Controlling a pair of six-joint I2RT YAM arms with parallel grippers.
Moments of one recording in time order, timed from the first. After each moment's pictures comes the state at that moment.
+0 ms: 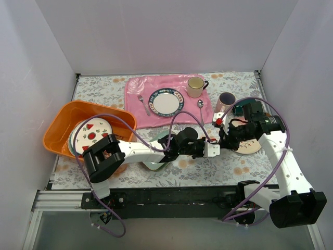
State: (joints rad) left arm -1.13 1.79 1.08 0.30 0.25 0.53; right arm 0.16 1.07 1.06 -1.23 -0.76 -0.99
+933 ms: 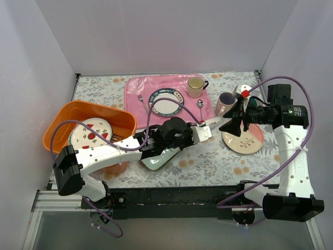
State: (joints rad) left arm -1.13 1.45 1.16 -0.15 -0.02 0.39; right arm -0.03 1.13 1.41 -1.28 -1.06 -0.85
